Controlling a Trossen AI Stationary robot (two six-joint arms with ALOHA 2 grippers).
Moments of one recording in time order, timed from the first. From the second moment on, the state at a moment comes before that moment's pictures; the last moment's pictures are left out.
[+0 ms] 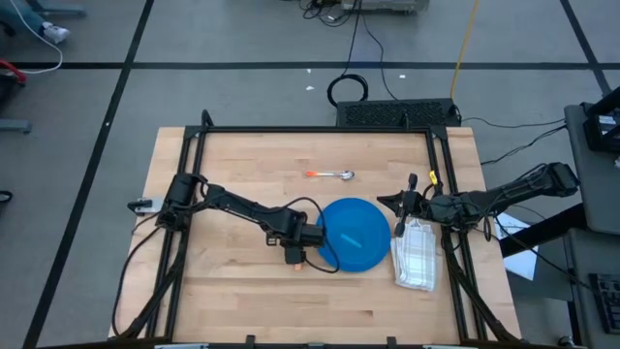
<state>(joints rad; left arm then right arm) -0.17 2.06 1.42 -0.77 -0.13 1.40 0.25 0.60 0.16 0.16 0.57 0.03</state>
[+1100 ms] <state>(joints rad) -0.22 1.60 1.53 -0.85 -0.29 0.50 0.25 0.60 0.16 0.16 0.49 0.04</state>
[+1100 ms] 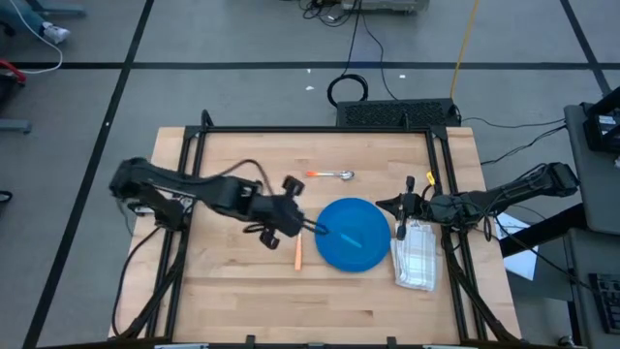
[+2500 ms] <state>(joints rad) 0.02 1.32 0.32 0.95 -0.21 -0.06 0.25 0.60 0.16 0.18 0.49 0.04</state>
